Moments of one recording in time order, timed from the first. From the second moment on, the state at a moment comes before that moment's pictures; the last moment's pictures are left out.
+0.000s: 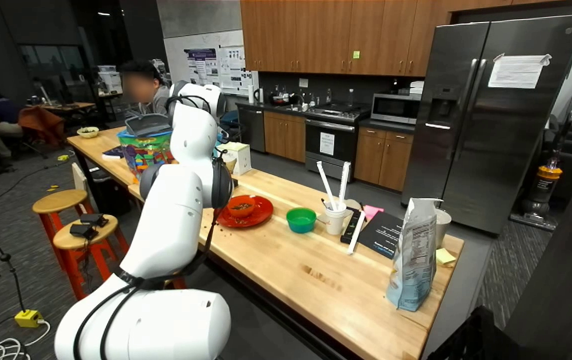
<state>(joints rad) 0.50 1.00 0.19 -0.38 0.13 0.98 0.14</state>
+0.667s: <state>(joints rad) 0.51 1.01 0.16 -0.37 0.13 0.98 0.19</state>
